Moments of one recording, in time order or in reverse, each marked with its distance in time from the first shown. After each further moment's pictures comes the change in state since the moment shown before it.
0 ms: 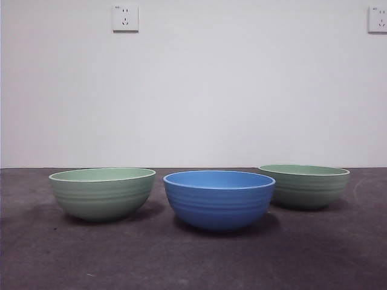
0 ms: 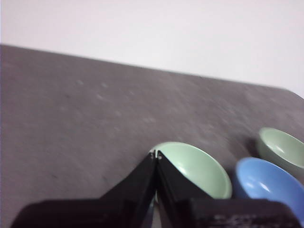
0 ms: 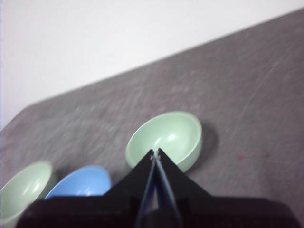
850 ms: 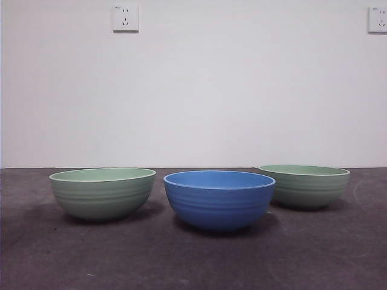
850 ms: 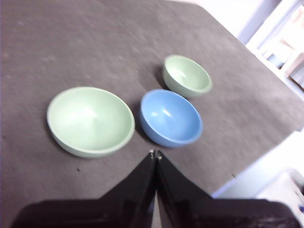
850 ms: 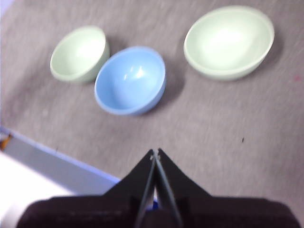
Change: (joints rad) left arm 0.000 0.324 0.400 -0.469 0.389 0.216; right arm 0.035 0.401 0.543 -0.739 -0.251 -0.381
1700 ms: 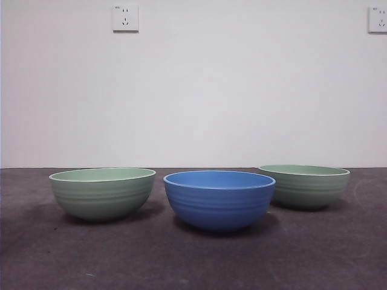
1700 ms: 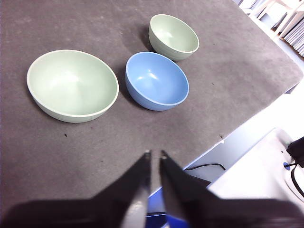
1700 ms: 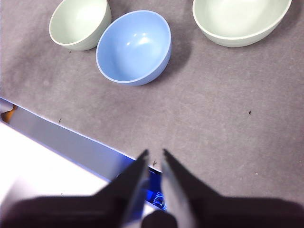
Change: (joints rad) left arm -0.015 0.011 0.060 -0.217 0.008 0.126; right arm 0.012 0.030 0.022 -0.106 -0.001 -0.043
